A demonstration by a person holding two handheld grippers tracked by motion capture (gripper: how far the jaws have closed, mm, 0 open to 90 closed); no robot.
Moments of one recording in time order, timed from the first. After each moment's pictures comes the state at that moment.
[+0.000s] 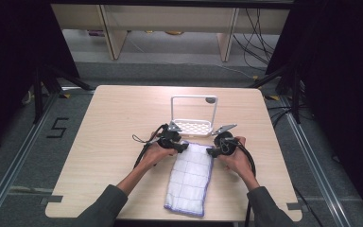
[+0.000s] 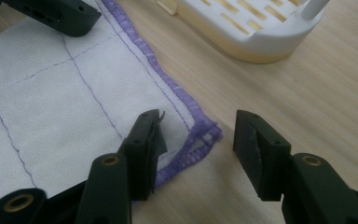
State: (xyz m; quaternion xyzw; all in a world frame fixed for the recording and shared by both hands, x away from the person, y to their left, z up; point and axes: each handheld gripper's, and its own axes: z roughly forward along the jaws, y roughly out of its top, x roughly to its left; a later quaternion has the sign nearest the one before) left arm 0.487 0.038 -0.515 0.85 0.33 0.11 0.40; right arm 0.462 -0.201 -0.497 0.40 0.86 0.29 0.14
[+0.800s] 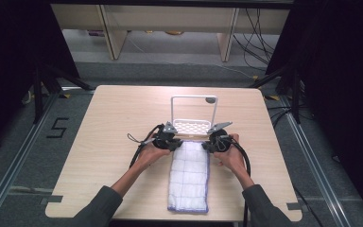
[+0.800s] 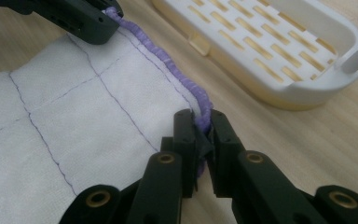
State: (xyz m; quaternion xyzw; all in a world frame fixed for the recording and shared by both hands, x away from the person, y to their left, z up) left arm 0.482 0.055 -0.508 0.86 0.30 0.12 0.40; right arm 0.470 -0.185 -0.494 0.38 0.86 0.31 0.12
